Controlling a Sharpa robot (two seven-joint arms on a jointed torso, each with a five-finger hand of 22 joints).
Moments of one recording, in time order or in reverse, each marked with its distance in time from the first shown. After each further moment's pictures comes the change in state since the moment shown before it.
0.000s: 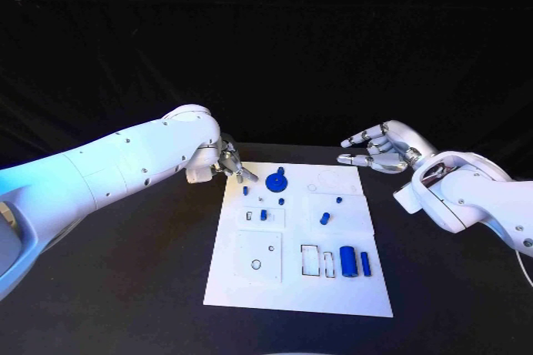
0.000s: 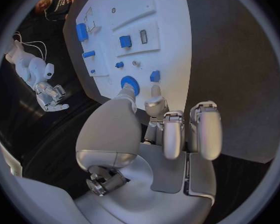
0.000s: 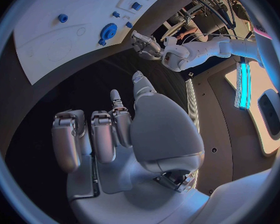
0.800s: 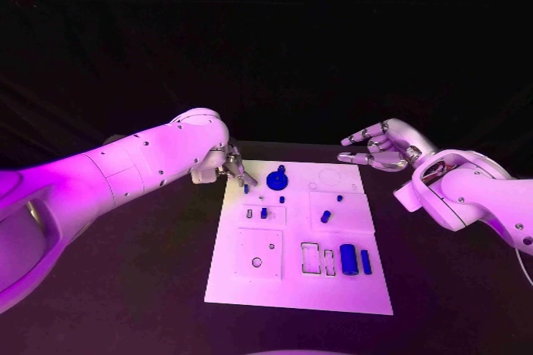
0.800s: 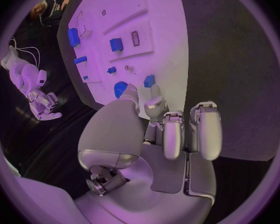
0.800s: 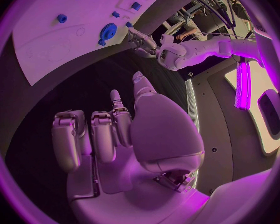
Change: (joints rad) left arm -0.016 0.057 -0.014 -0.079 -0.039 0.042 0.009; left_hand 0.044 0.036 -0.008 -0.003 0.014 0.021 -0.007 0.020 -0.002 0.011 -0.004 0.016 0.009 0.000 0.000 0.000 0.000 0.000 0.000 0.000 0.004 0.000; right arm -0.001 0.005 0.000 -0.005 0.001 0.002 0.001; right_hand 0.000 0.000 0.000 0.000 0.000 0.000 0.000 0.000 0.000 0.000 0.000 0.000 0.000 0.000 0.000 0.000 0.000 0.000 0.000 0.000 0.000 0.000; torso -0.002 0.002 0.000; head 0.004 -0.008
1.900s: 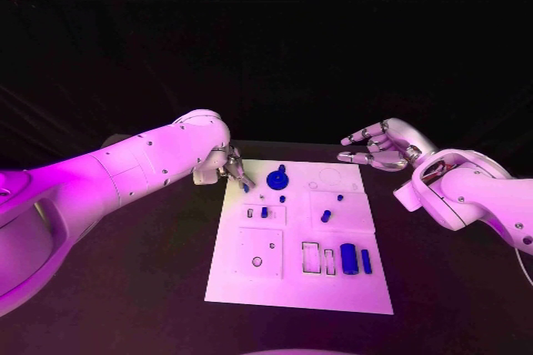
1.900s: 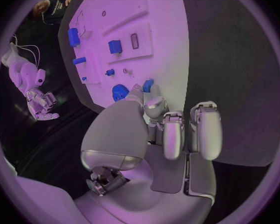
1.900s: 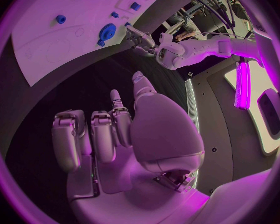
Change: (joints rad) left arm -0.007 0.019 -0.004 -0.036 0.027 0.014 0.001; left_hand 0.134 0.062 0.104 -0.045 0.011 0.005 -0.009 0.012 -0.008 0.008 -0.009 0.004 -0.006 0.001 -0.006 0.000 0.000 0.000 0.004 -0.004 0.000 0.000; right arm 0.000 0.002 0.000 -0.001 0.001 0.002 0.002; right_hand 0.000 0.000 0.000 0.000 0.000 0.000 0.000 0.000 0.000 0.000 0.000 0.000 0.000 0.000 0.000 0.000 0.000 0.000 0.000 0.000 0.000 0.001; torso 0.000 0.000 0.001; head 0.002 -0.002
